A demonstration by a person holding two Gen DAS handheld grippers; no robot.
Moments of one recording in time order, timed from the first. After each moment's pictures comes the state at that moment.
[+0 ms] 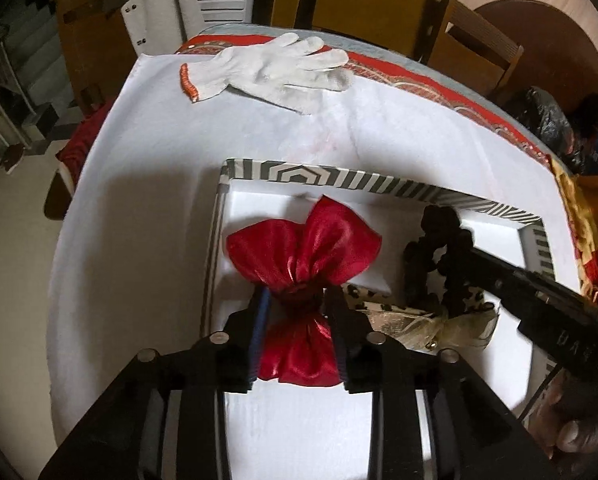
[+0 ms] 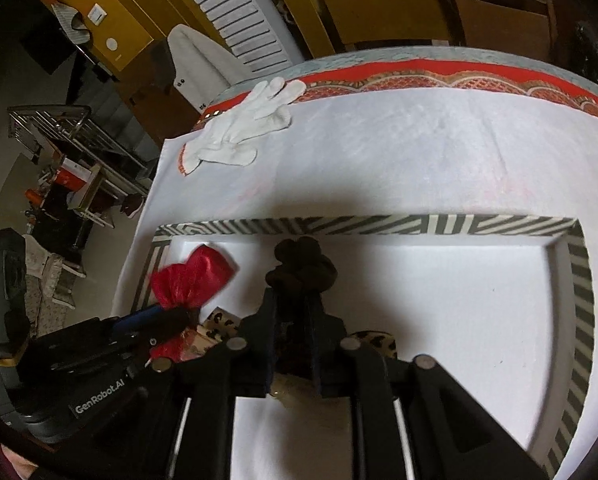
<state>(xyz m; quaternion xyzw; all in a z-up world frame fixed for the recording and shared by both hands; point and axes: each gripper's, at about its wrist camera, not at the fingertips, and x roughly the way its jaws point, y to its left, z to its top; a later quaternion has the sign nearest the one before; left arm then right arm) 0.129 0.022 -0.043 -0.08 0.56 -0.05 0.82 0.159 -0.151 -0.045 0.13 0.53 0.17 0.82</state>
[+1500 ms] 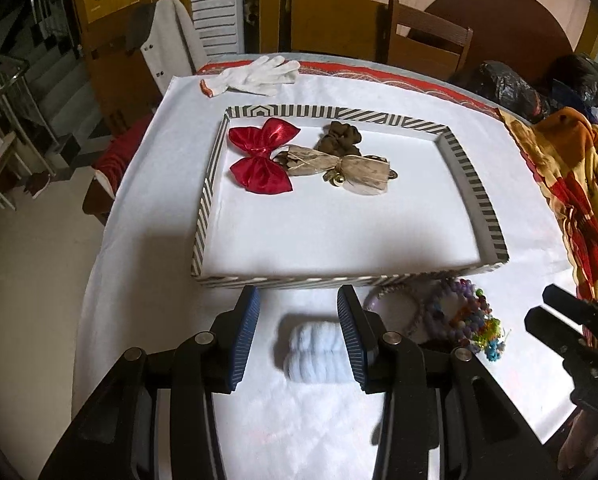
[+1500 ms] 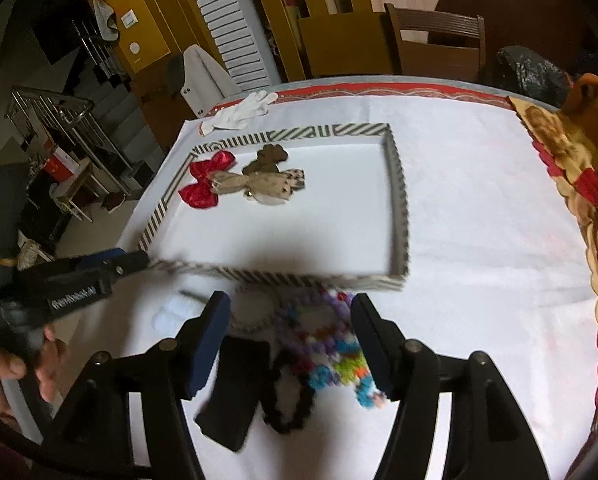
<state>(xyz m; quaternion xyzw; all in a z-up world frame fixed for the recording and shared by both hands) -0.061 -0.026 0.024 -0.02 0.51 -0.04 0.86 -0.098 -0.239 0.040 0.08 0.48 0.13 0.86</state>
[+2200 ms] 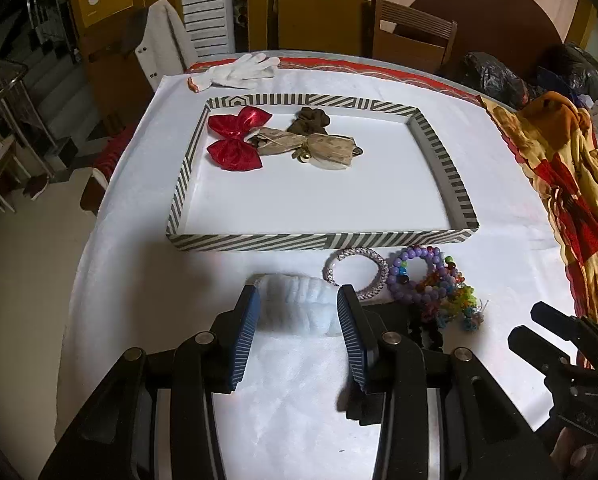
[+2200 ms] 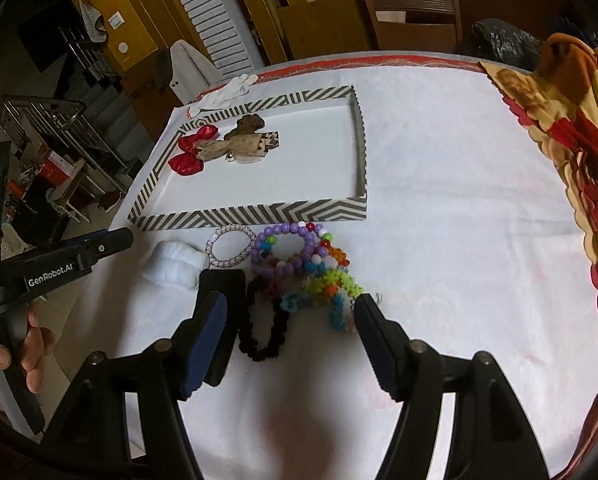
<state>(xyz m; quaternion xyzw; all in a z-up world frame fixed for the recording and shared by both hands) -0.099 -0.058 0.026 -0.01 0.51 -0.05 0.86 -0.152 -0.271 0.027 0.10 0.50 0.11 0.85</state>
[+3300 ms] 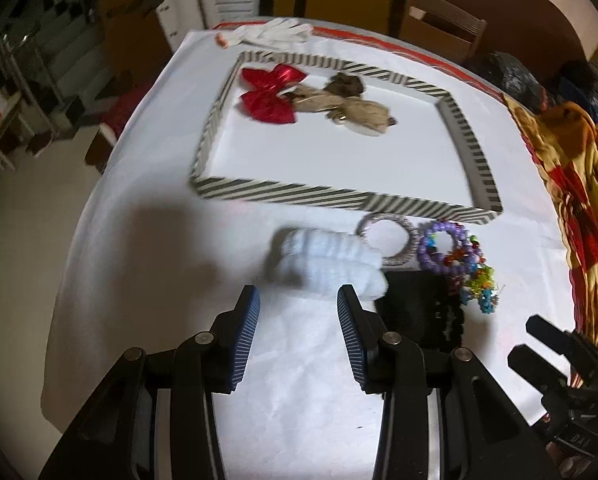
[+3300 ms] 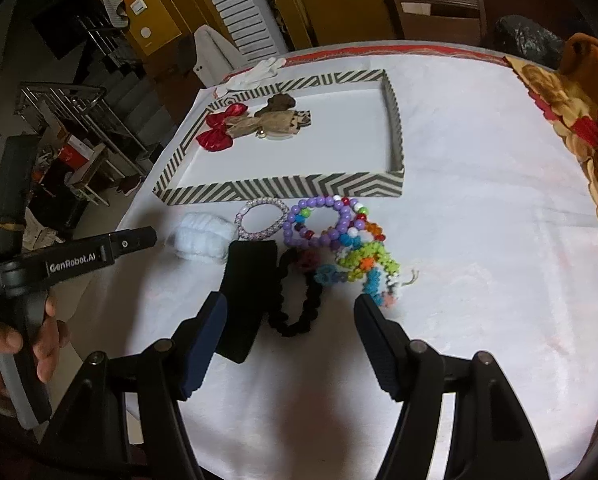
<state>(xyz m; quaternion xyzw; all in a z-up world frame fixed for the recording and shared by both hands) -0.109 -0.021 0.001 -0.06 0.55 -0.02 0.83 -0.164 -0.252 0.015 0.10 0.51 0.16 0.84</state>
